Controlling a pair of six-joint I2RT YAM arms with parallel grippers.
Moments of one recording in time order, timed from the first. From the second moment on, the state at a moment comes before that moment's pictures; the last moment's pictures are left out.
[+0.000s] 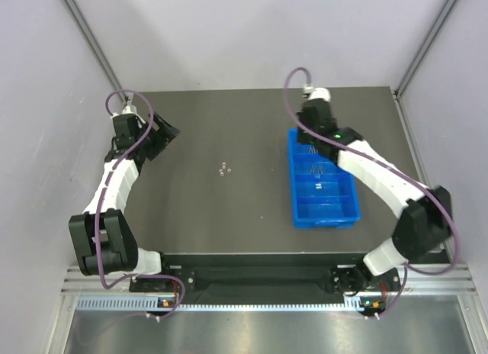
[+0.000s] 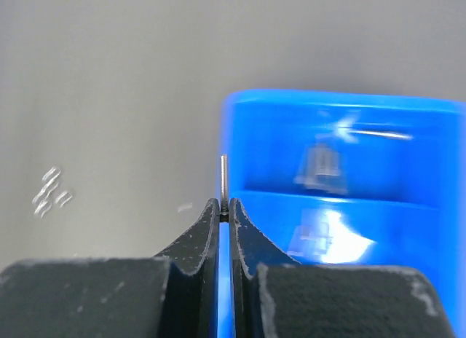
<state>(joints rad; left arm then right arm) 0.14 1.40 1.03 -0.20 0.28 -0.66 0.57 1.56 1.33 -0.40 0.30 0.33</state>
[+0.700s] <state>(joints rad) 0.15 1.37 1.02 -0.17 0.39 -0.60 0.37 1.57 1.07 -0.38 0.31 0.35</state>
